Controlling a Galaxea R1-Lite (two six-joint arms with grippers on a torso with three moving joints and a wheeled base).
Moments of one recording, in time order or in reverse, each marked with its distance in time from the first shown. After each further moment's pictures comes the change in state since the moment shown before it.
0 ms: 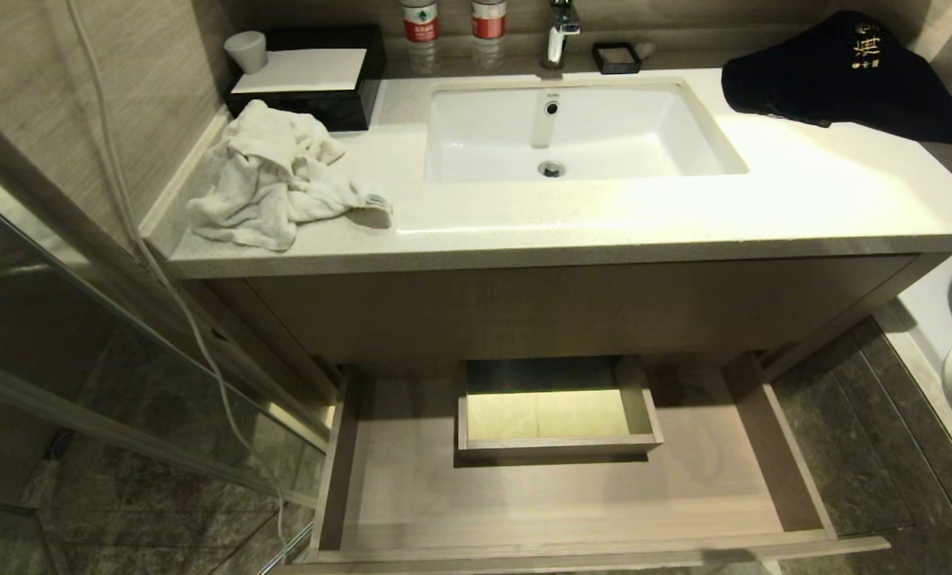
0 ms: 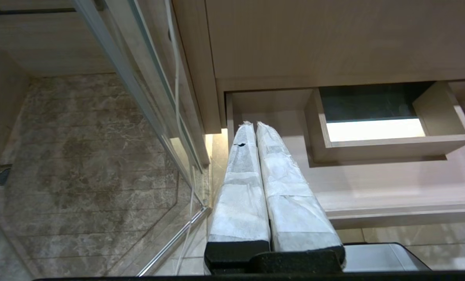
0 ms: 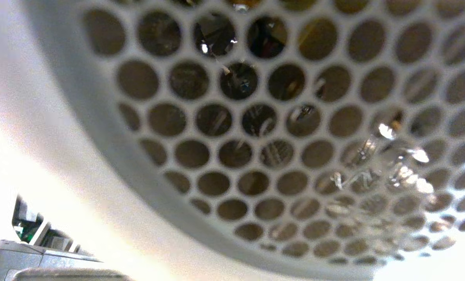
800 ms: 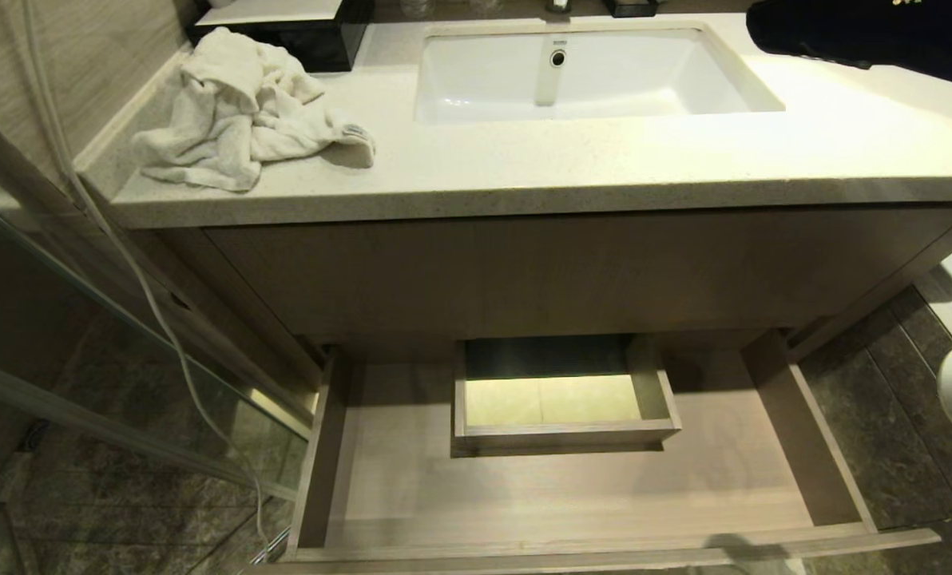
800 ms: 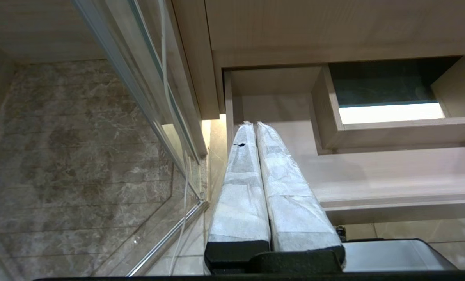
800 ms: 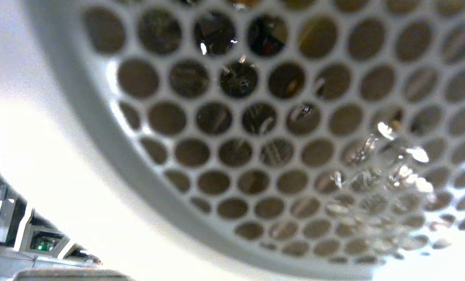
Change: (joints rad) left arm 0.000 0.000 0.000 -0.001 0.000 0.000; right arm 0.007 -0.030 0.059 -0.058 -0.001 0.000
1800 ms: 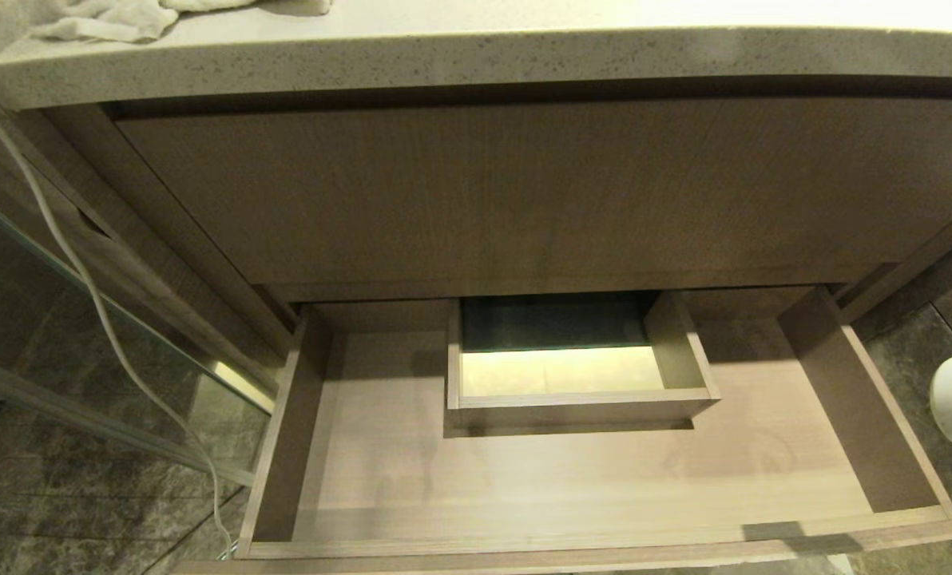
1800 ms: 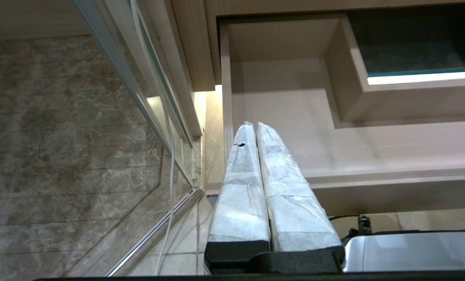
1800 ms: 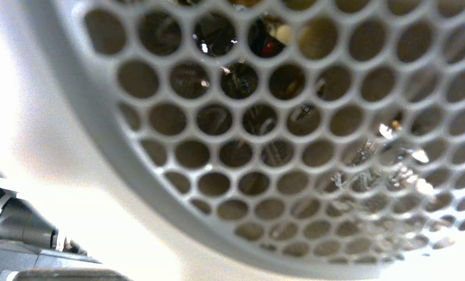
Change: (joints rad) left arm 0.000 0.000 0.000 0.000 0.000 0.000; right arm 0.008 -0.007 0.027 -0.004 0.001 0.000
